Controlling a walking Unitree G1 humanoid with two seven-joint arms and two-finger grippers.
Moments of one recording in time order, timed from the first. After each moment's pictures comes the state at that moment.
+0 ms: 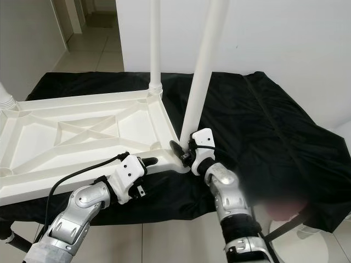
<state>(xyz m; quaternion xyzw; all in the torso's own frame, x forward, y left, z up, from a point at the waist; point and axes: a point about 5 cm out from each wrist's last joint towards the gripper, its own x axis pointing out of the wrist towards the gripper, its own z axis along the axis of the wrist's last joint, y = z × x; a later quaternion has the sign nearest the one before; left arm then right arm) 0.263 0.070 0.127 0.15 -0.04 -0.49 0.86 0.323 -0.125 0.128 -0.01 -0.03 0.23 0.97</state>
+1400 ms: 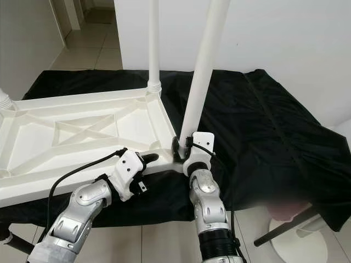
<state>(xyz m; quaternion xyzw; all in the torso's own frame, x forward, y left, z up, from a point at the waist) 0.266 0.070 0.134 0.11 -0.04 -0.48 0.87 0.309 -0.116 0.136 0.06 -0.03 0.08 0.99</state>
